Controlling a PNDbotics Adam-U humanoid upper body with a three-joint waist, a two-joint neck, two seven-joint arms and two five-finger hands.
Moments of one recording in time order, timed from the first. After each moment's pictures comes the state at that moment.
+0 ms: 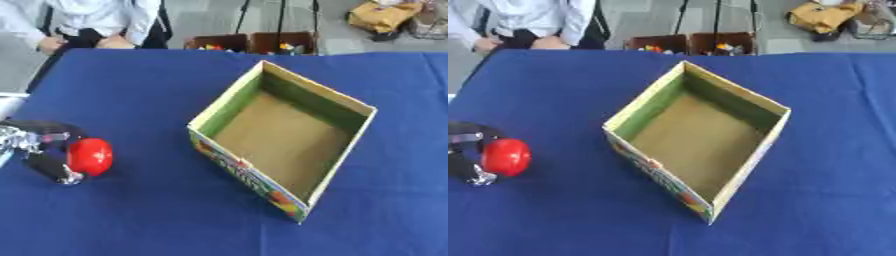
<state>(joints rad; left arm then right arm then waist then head) -0.45 0.87 -0.14 -1.51 -0.76 0.15 -0.91 -0.41 -0.72 -0.16 -1.99 0.29 -0.49 -0.60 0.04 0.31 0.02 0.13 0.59</state>
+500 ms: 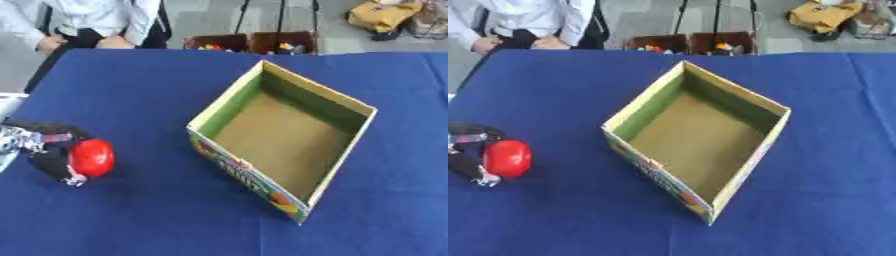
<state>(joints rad) -0.47 0.85 -0.15 -1.51 -0.77 0.15 -0.90 -0.41 -0.72 -0.16 -1.99 0.28 -0.48 -0.60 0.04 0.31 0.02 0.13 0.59</state>
